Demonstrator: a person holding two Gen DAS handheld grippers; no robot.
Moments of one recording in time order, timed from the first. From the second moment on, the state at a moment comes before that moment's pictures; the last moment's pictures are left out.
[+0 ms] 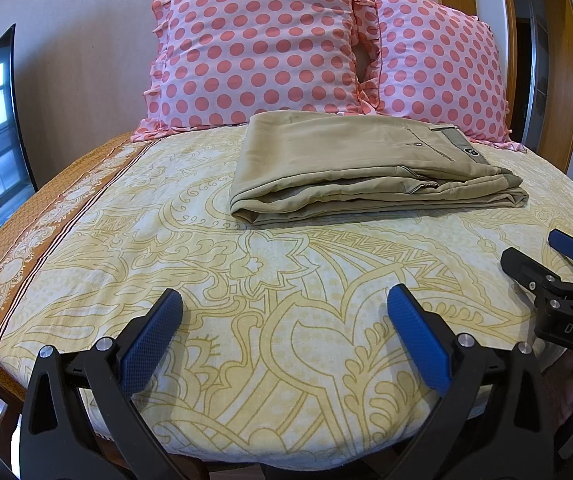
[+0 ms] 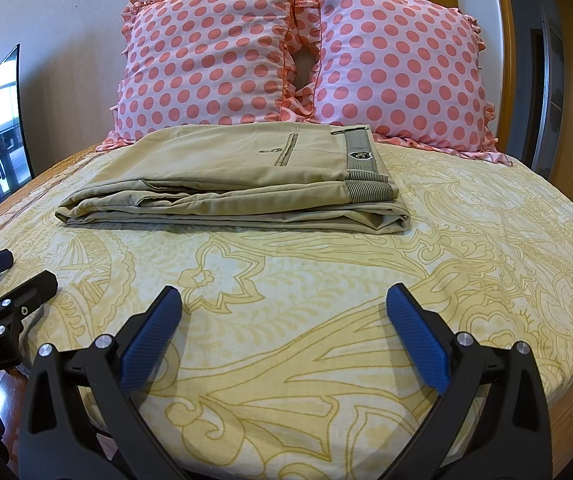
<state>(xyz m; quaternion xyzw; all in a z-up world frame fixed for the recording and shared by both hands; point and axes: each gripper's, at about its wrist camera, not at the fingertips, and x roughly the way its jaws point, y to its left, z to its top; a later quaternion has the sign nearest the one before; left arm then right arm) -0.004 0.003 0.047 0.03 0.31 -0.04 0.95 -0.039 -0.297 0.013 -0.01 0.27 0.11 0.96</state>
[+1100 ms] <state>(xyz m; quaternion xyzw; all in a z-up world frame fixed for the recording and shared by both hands) -0.002 0.001 0.050 0.03 0.32 -0.04 0.95 -0.039 -0.298 0.013 -0.01 0.27 0.11 0.96</state>
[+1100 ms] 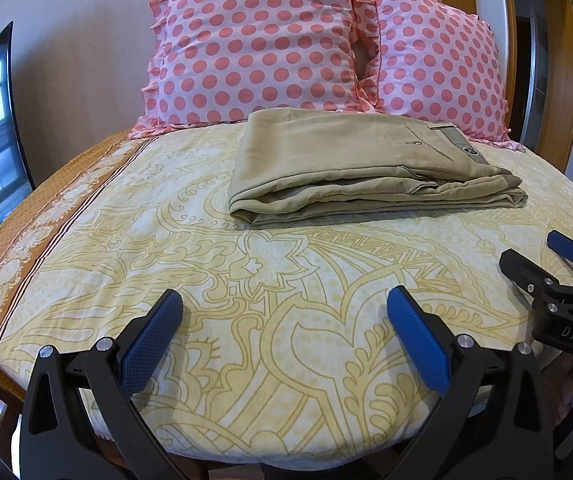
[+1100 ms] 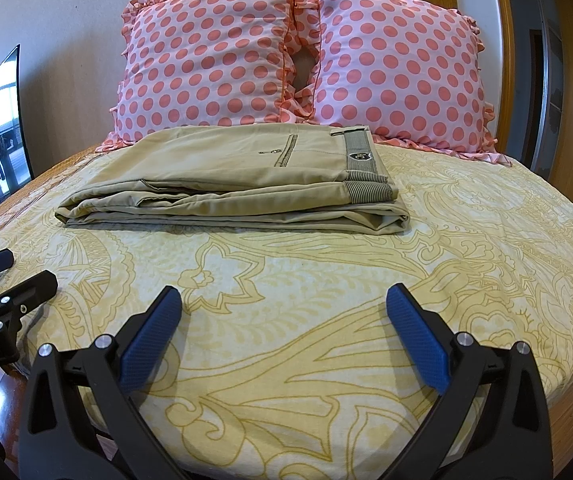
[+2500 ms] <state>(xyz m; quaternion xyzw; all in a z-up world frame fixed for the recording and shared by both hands) 0.001 0.002 0.051 0.03 0.31 -0.04 0.95 -0.039 -0.297 0.012 -0.01 0.27 0.11 0.96</state>
